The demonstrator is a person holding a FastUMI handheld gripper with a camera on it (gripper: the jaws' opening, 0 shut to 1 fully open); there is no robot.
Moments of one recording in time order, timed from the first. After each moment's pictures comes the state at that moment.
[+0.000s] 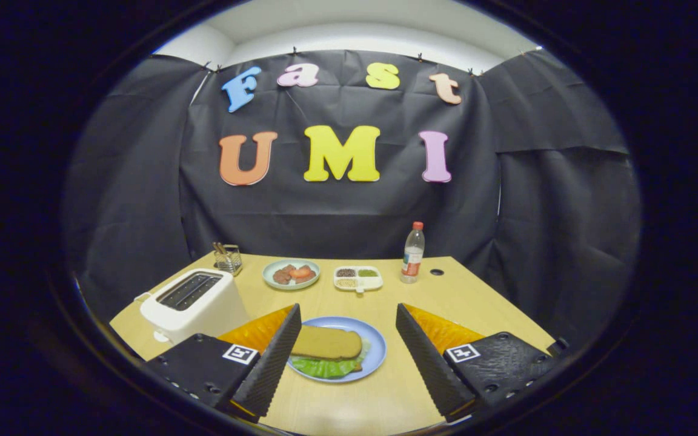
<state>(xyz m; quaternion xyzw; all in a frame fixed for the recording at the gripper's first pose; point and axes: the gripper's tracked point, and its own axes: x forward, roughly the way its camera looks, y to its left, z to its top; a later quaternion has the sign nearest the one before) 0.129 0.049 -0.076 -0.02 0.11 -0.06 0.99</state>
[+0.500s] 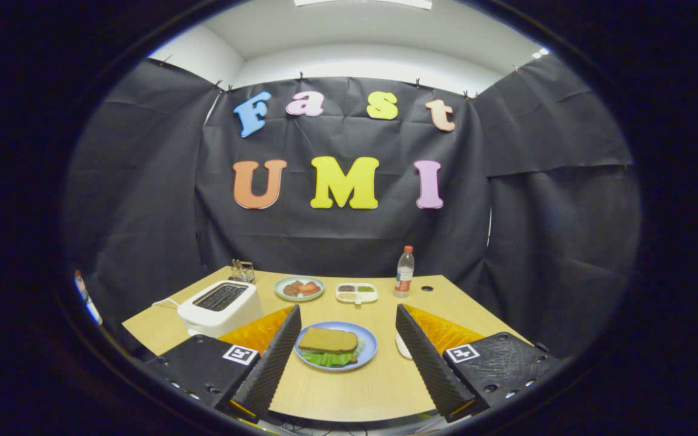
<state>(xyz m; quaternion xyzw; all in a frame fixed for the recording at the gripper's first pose) 0.034 0.057 -0.027 -0.04 0.05 -0.05 1.00</state>
